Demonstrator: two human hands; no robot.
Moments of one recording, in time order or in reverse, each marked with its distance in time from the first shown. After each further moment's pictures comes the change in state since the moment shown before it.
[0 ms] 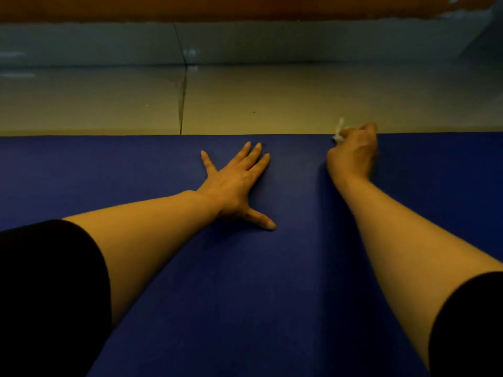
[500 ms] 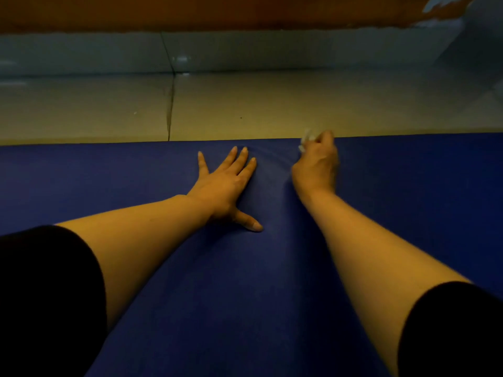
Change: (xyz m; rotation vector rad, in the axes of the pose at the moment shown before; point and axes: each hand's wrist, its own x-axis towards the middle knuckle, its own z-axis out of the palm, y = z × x) left_hand 0.001 0.005 -0.004 0.091 -0.026 -0.007; right_hand -0.030 -0.009 0.007 -0.005 -0.023 -0.230
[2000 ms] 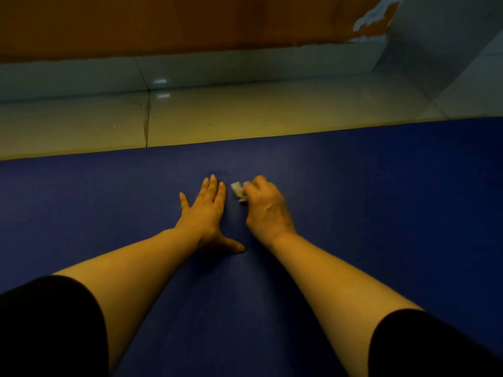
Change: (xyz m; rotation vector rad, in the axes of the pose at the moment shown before) left_hand -0.049 0.052 0.031 -0.175 -0.055 -0.139; right_hand -0.103 0.009 -0.040 0.041 -0.227 -0.382
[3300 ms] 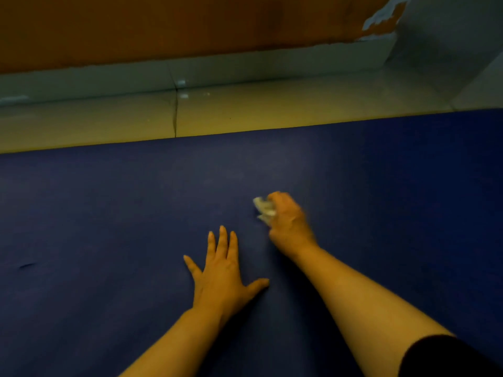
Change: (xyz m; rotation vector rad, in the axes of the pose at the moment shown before) left_hand -0.132 0.039 0.079 -0.100 0.030 -0.213; right_hand -0.070 -0.013 -0.019 0.233 -0.021 0.123
